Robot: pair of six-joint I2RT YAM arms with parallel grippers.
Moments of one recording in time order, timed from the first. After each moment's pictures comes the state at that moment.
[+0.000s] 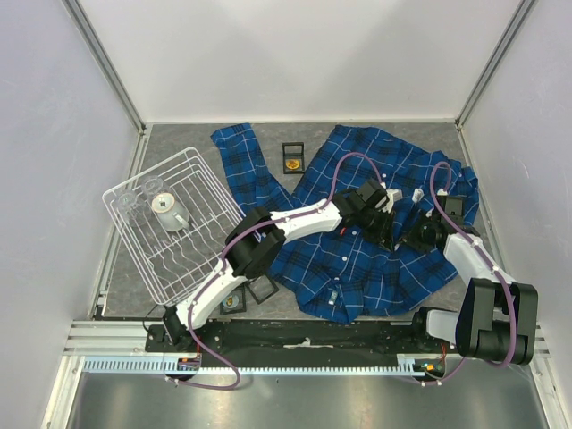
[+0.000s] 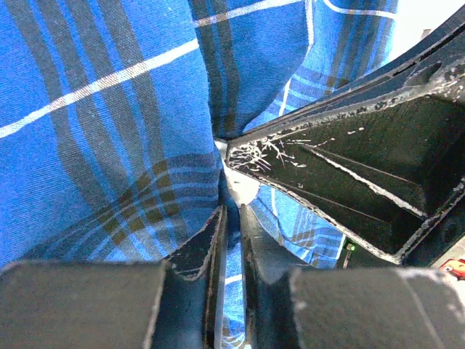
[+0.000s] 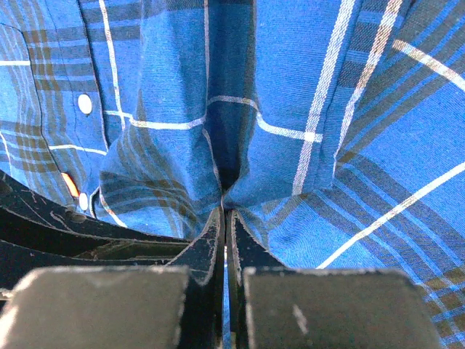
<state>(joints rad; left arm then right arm) -1.00 2.47 2.02 -0.34 0.49 -0.60 -0.16 1.23 0.60 -0.37 -0.23 0.50</state>
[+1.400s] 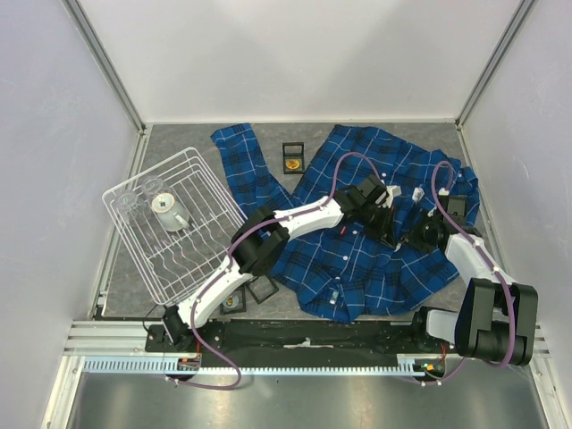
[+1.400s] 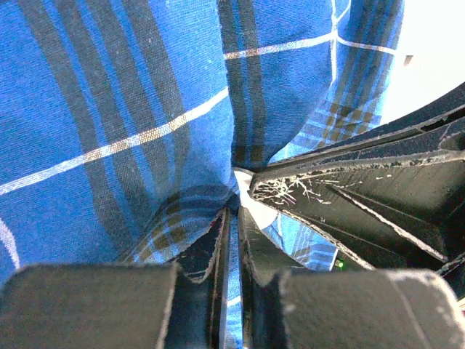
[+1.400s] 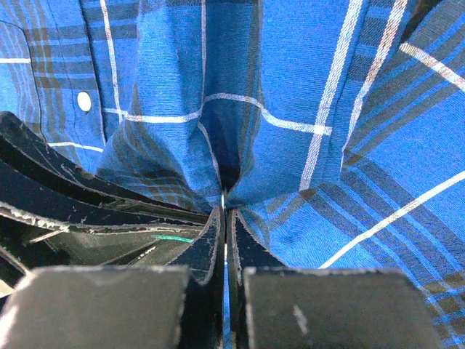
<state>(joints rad) -0.98 2.56 2.14 -0.35 0.54 -0.66 -0.17 1.23 0.60 -0.37 -0.25 0.47</state>
